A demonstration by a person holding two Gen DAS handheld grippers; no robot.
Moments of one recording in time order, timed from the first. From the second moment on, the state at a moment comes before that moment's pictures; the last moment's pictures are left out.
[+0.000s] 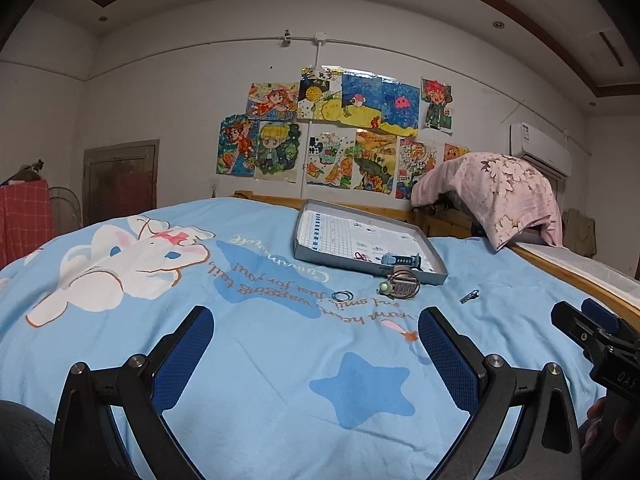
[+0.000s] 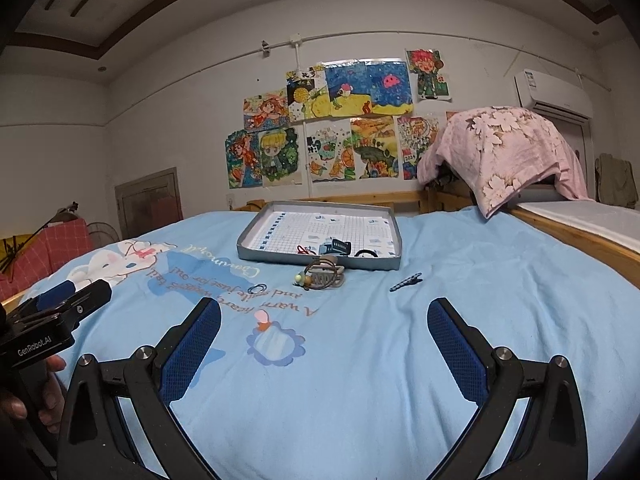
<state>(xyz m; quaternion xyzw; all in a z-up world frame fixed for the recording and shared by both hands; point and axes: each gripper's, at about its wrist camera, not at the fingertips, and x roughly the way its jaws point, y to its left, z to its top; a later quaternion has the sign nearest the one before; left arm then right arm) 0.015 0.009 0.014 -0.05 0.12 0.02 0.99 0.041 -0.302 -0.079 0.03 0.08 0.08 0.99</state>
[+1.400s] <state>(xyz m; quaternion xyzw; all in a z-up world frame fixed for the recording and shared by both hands) 0.248 0.017 0.024 -0.07 0.17 0.04 0.98 0.274 -0.293 -0.043 0.03 0.08 0.12 0.99</state>
